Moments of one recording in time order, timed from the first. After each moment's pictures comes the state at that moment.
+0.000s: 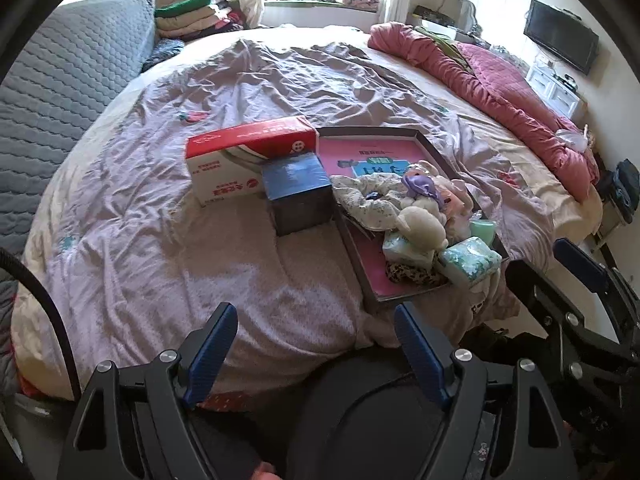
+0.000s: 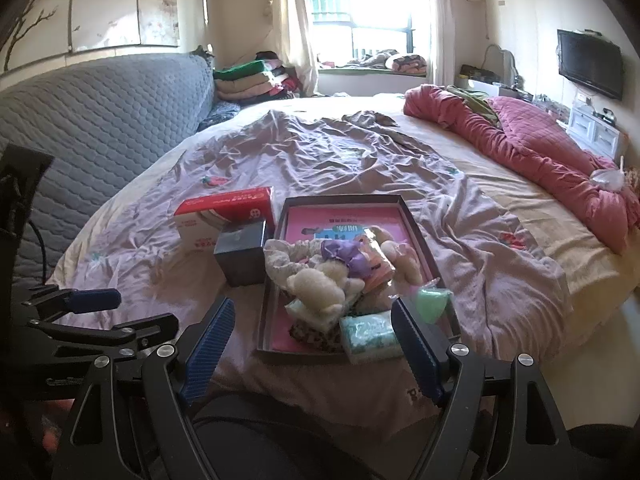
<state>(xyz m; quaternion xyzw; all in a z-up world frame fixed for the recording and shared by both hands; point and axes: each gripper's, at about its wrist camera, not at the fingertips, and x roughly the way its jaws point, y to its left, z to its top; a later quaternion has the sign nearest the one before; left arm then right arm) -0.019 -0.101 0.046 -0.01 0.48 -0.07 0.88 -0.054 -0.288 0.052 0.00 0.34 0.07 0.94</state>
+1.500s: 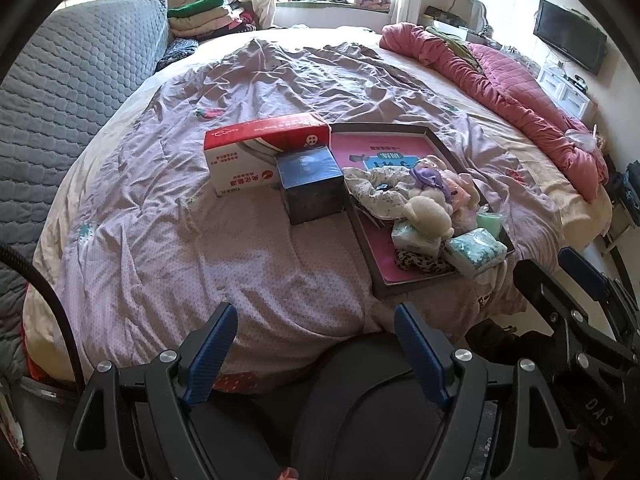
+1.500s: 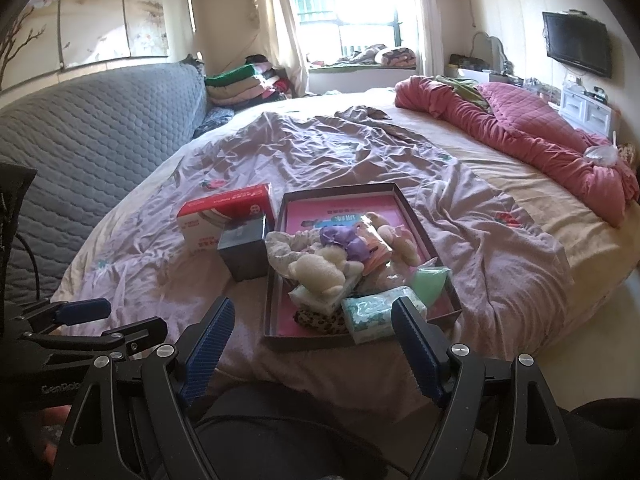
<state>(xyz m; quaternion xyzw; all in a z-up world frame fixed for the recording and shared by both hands) -0.035 -0.099 0.048 0.00 0.48 -0.05 0.88 -0.070 -0.296 0.046 0.04 0.35 0.07 0.93</state>
